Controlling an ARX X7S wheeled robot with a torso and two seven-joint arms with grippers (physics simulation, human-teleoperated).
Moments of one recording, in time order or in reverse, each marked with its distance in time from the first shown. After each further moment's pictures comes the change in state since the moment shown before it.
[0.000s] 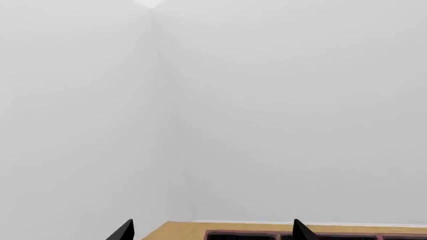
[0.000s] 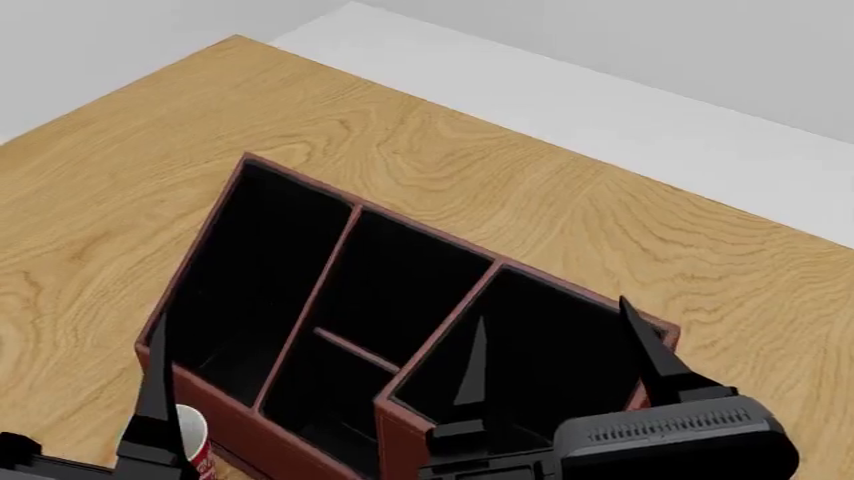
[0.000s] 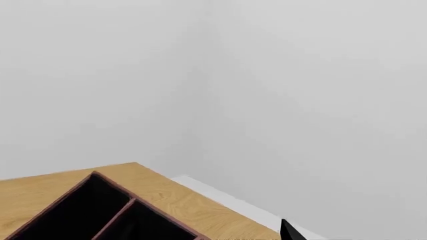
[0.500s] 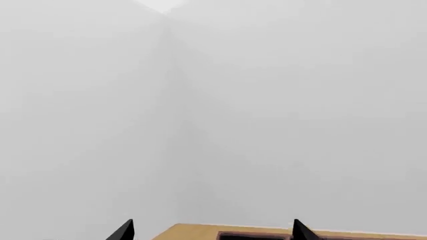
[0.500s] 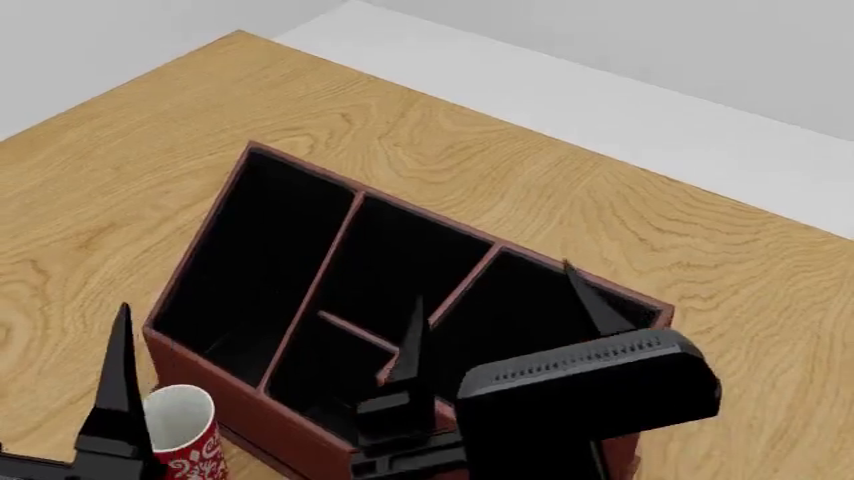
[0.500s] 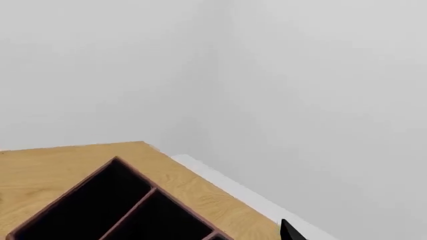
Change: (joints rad) left arm 0.015 -0.022 -0.054 0.050 -0.041 -0.019 -0.014; right arm 0.212 -0.030 -0.129 -0.293 0.009 0.585 0.101
